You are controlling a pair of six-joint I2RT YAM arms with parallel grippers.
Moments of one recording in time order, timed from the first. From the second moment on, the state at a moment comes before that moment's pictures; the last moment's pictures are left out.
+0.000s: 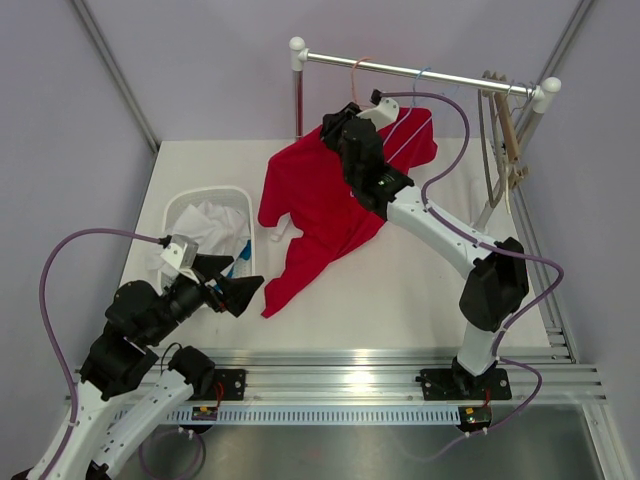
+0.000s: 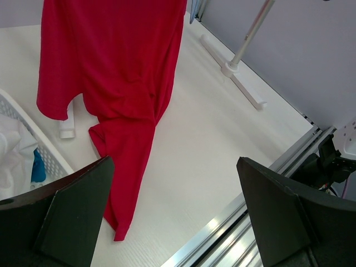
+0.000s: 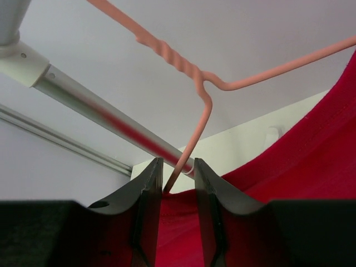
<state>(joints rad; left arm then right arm) -0.57 0.32 0.77 -0.53 0.15 -0.30 0.69 1.81 1.68 0.12 0.58 0.71</state>
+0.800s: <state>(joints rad) -0.57 0.35 0.77 -0.53 0.15 -0.31 0.66 1.66 1.46 0.31 0.30 0.76</state>
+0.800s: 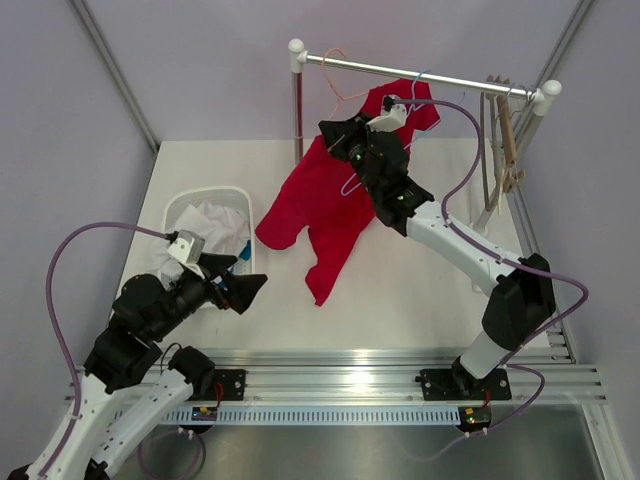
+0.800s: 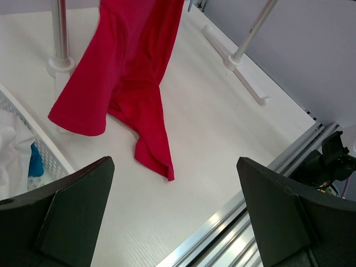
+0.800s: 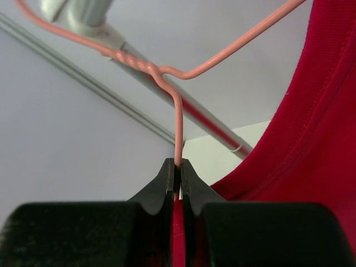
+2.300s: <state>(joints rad) -0.69 1.03 1.00 -0.16 0.06 -0.73 0.84 1.20 0.90 0.19 -0.21 0.73</state>
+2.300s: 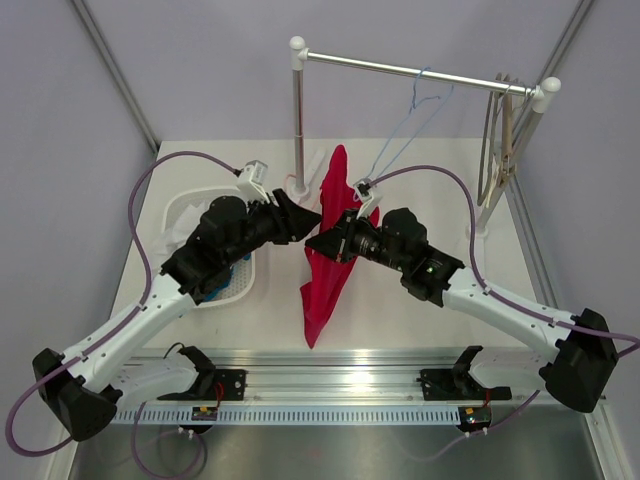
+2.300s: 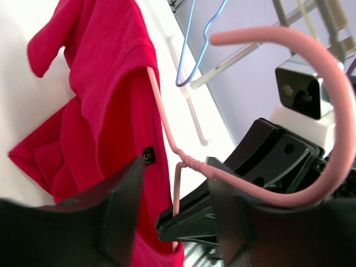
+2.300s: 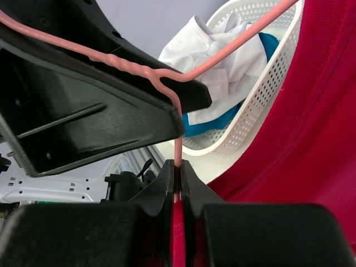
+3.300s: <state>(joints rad) -0.74 0.85 0.93 -0.20 -0.16 -0.63 0.94 1.25 0.93 0.17 -0.21 0.74</state>
